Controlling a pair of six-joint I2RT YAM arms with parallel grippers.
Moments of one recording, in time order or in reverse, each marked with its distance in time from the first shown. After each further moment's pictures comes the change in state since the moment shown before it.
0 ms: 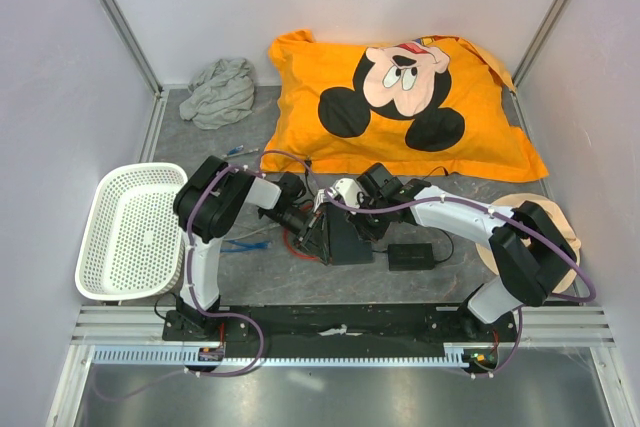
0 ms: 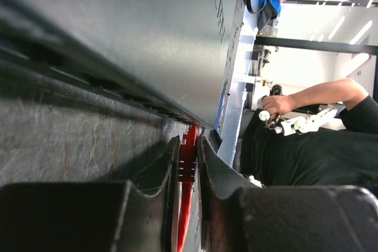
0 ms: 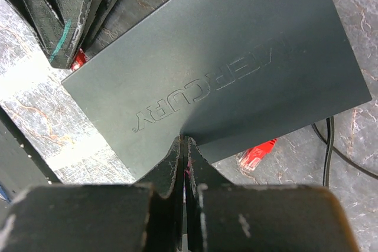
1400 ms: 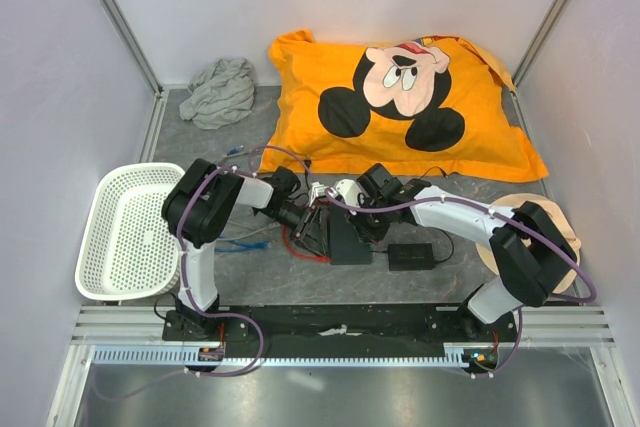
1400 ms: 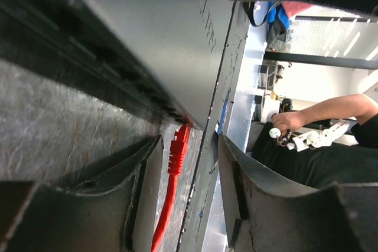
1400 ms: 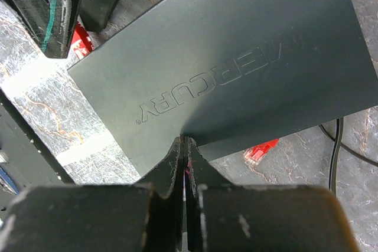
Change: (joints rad) left arm 0.034 -0.080 -0.031 0.060 -0.043 -0.056; right arm 0.004 -0.003 0.003 -0.024 -0.016 0.015
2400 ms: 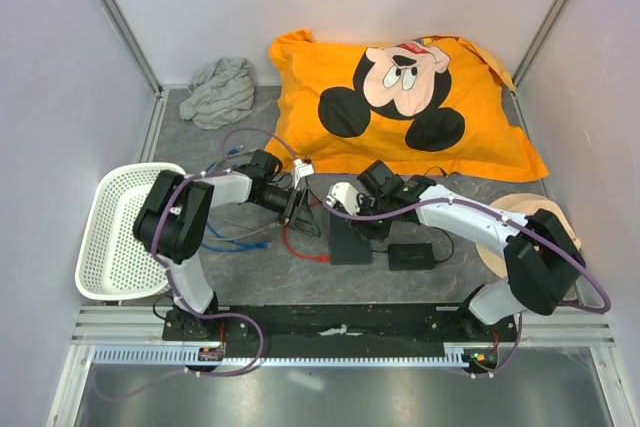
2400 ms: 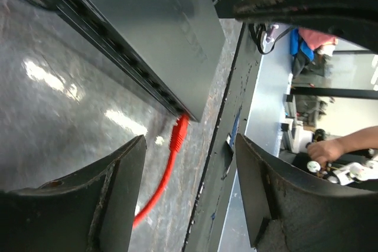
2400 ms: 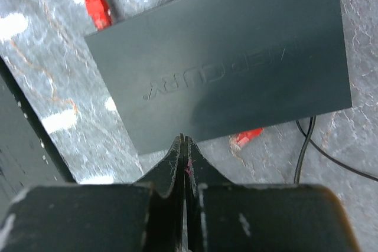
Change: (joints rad) left arm 0.114 -0.210 -0.035 0.005 -0.090 0.004; right arm 0.026 -0.059 0.057 -0.126 0.011 -0.201
